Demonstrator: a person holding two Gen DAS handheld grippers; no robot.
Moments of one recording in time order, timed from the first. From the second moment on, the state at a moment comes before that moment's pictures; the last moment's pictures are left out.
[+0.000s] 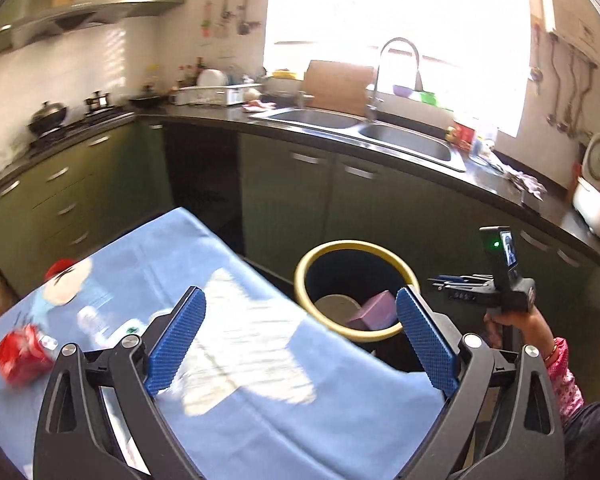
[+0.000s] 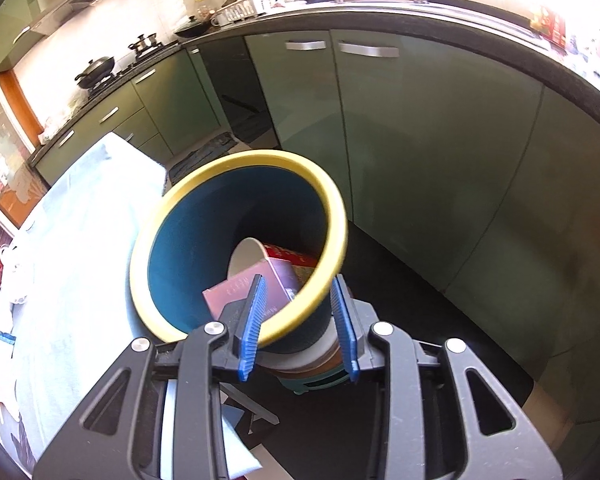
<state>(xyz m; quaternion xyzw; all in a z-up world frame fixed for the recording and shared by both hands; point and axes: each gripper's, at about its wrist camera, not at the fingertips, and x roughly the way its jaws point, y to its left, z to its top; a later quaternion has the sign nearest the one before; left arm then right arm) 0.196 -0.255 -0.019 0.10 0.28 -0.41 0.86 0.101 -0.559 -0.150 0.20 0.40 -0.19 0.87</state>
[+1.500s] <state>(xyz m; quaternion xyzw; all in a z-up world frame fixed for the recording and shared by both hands) 0.150 0.027 -0.084 -0.04 0.27 -0.15 0.95 0.362 -0.201 -0.136 -0.08 0.55 0.15 0.82</state>
